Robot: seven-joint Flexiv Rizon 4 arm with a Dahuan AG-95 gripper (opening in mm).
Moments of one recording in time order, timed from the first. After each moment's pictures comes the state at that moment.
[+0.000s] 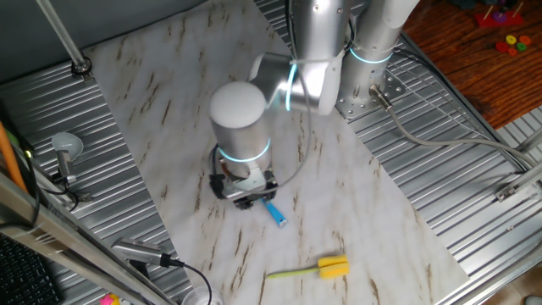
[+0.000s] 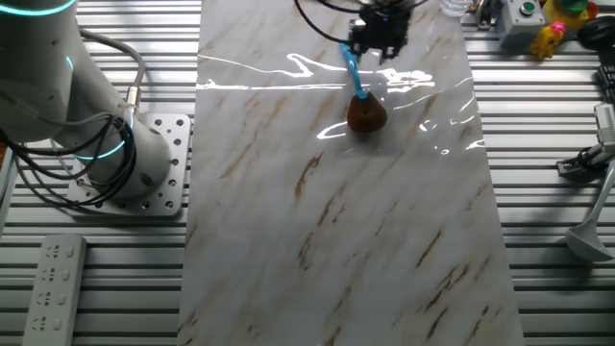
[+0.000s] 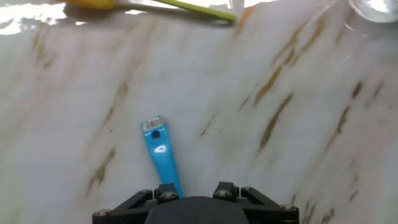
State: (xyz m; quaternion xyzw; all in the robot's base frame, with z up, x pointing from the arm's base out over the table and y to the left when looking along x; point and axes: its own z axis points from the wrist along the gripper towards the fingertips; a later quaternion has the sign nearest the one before) arm 0.475 0.231 0.031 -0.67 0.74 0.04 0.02
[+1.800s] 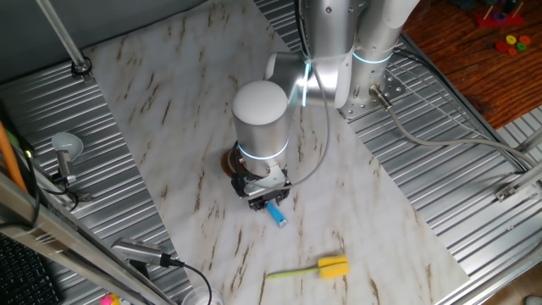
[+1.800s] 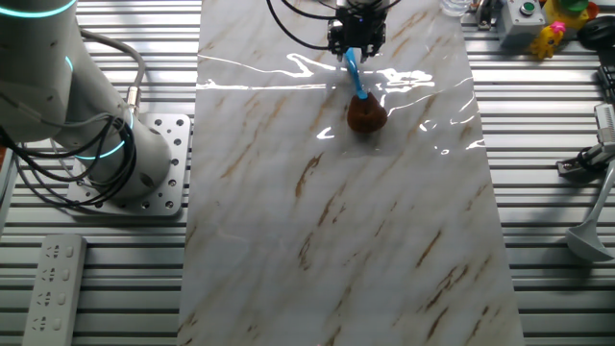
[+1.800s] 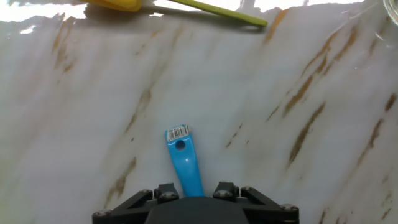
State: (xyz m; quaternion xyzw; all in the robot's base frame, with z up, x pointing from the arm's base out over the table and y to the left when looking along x) arm 0.454 0.247 0.019 -0.68 0.73 0.04 0.03
